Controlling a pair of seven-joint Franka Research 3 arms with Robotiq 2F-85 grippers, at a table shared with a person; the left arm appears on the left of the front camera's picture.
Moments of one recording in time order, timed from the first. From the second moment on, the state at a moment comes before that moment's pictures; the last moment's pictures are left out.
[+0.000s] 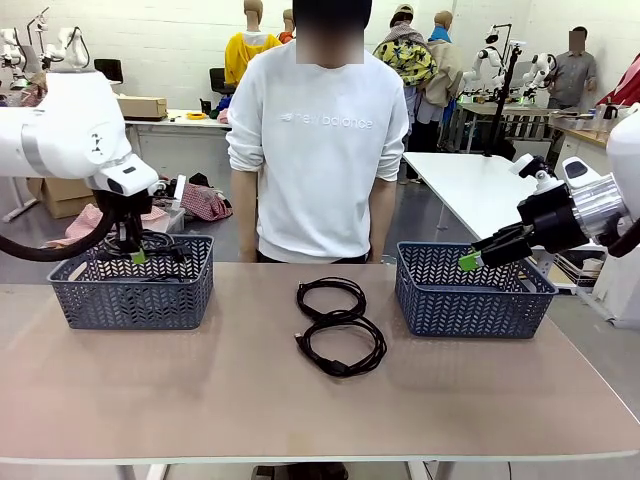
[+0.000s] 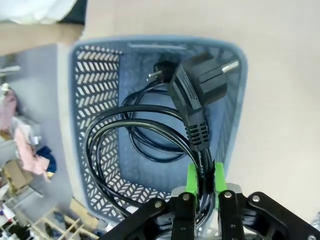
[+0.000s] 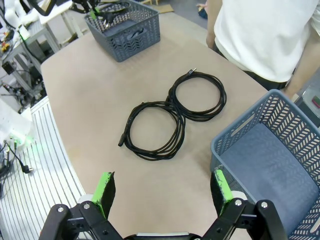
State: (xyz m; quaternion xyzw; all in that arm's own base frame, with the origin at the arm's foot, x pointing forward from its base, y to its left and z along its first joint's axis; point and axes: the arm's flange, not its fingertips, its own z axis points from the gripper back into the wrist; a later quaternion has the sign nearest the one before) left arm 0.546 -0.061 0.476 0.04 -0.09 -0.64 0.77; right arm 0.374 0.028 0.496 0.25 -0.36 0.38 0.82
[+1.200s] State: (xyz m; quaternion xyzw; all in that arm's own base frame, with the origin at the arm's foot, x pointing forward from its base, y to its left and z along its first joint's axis) left arm 0.577 -0.047 0.456 0.01 -0.11 -0.58 0.80; right arm 0.374 0.028 0.496 0.25 -0.36 0.38 0.82
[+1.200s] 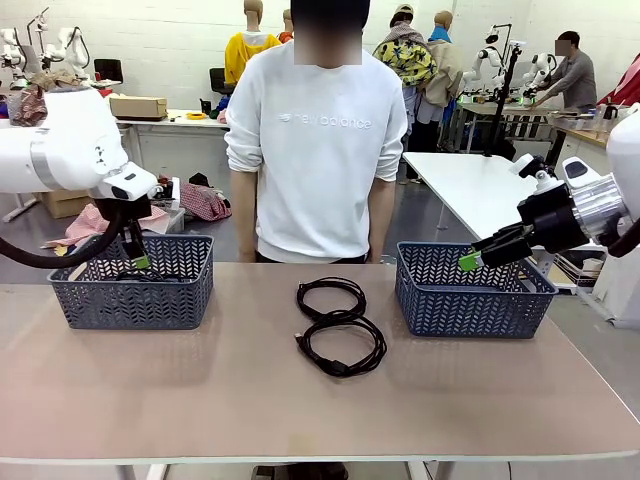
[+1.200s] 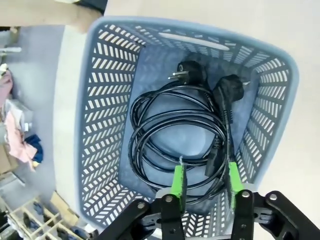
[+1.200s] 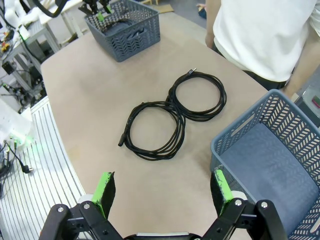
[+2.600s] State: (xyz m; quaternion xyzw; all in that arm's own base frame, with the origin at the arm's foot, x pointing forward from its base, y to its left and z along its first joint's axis) left arm 0.574 -0.046 0.459 -0.03 -0.09 -0.56 0.82; right arm 0.374 0.028 0.496 0.25 -0.36 0.38 0.82
